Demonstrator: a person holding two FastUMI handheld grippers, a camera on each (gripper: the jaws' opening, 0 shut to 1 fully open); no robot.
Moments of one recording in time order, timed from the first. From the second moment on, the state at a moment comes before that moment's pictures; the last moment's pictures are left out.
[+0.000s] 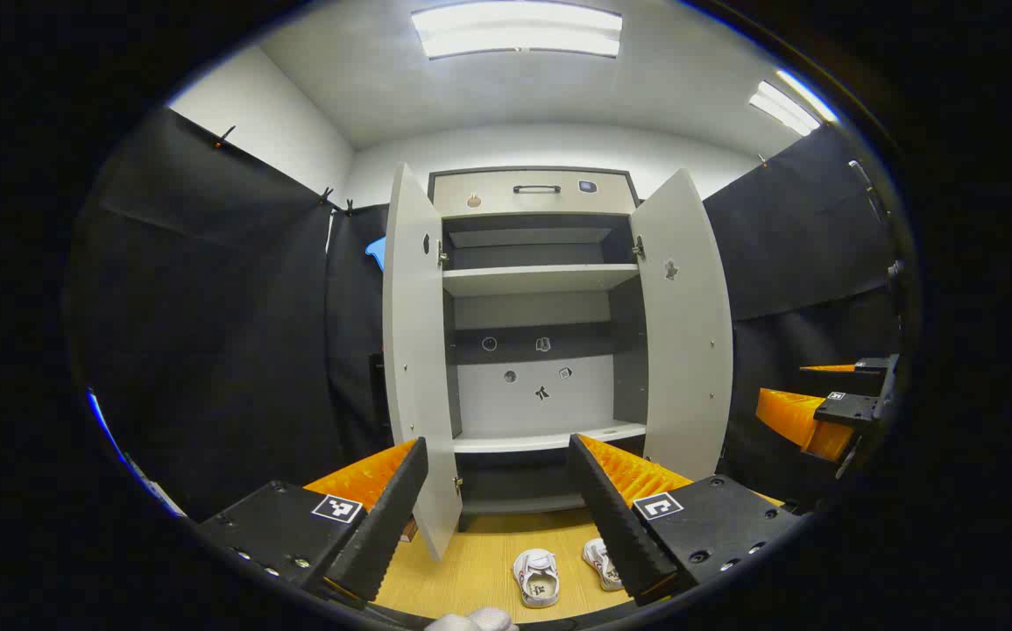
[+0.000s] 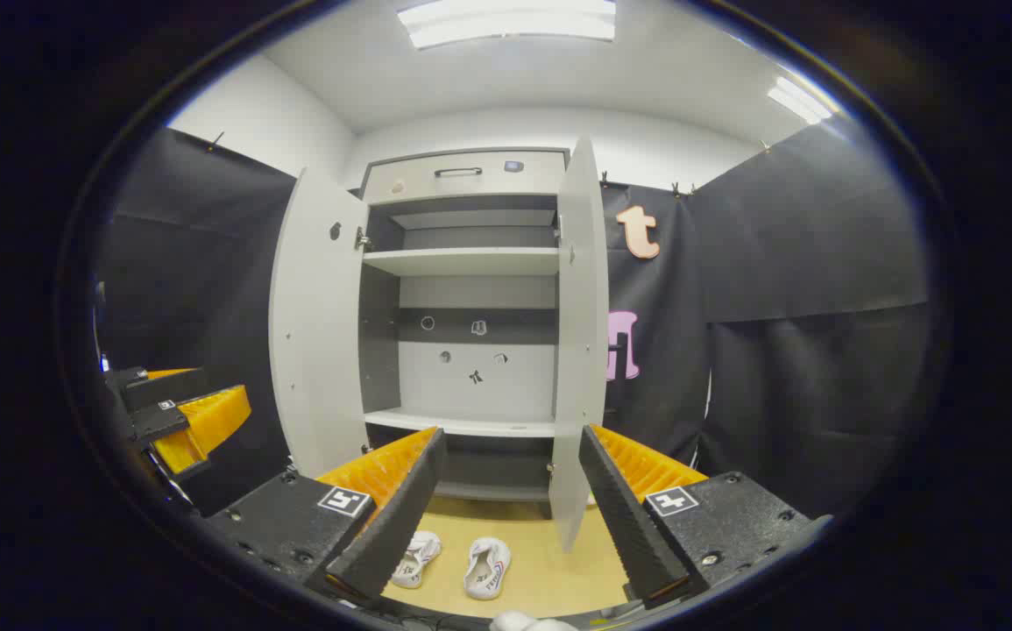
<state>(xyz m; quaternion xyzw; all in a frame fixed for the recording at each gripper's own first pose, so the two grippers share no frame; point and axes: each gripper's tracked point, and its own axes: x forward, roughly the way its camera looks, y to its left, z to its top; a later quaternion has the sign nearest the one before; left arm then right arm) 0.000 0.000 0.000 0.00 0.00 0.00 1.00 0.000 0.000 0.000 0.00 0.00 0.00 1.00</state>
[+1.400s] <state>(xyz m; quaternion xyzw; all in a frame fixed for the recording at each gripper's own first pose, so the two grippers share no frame) 0.002 0.025 -0.015 0.02 0.01 0.01 1.00 0.017 0.027 -0.130 -0.01 0.13 0.02 0.99</state>
